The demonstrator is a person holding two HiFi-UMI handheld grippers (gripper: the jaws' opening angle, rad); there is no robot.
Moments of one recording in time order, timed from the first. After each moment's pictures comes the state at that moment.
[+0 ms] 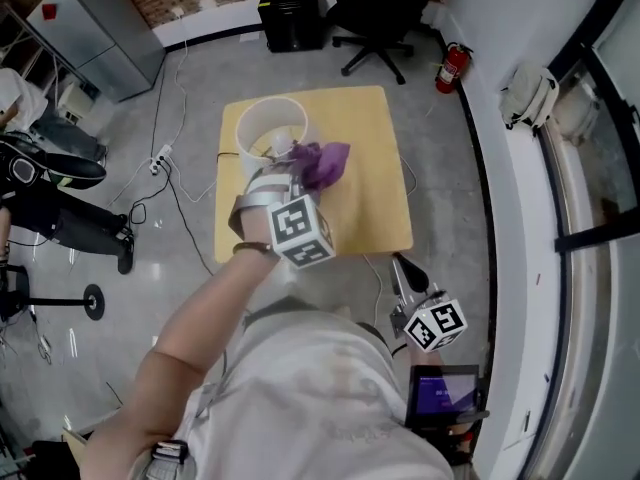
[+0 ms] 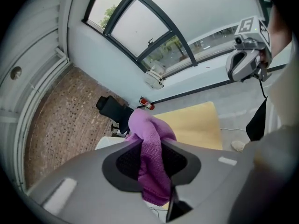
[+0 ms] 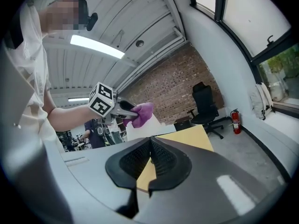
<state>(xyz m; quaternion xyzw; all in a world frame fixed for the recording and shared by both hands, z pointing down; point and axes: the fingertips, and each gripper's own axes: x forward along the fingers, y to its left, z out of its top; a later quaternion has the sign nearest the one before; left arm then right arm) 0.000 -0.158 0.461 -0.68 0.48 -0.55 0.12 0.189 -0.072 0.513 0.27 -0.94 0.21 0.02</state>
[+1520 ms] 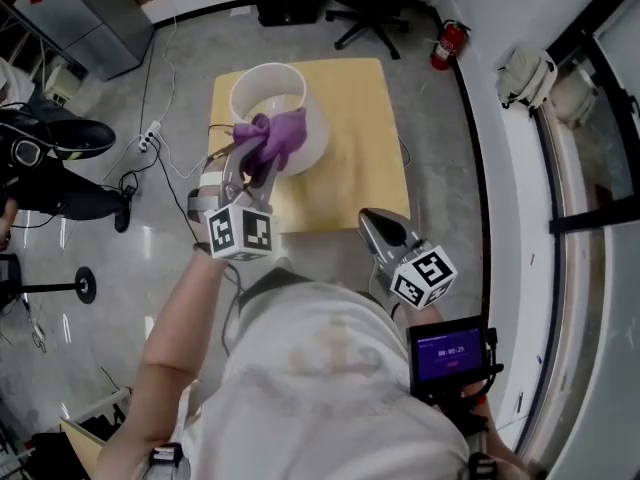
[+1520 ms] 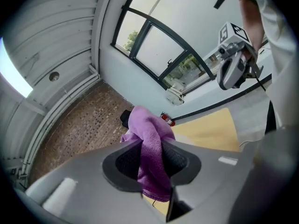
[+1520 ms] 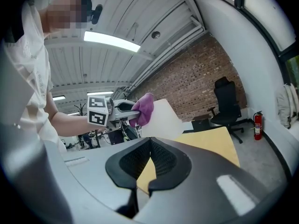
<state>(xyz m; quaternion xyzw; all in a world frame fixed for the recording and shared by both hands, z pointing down) -0.055 -0.111 0.428 -0.67 0.58 -0.41 0.21 0.121 -0.071 0.494 0.16 -0.97 0.18 0.05</state>
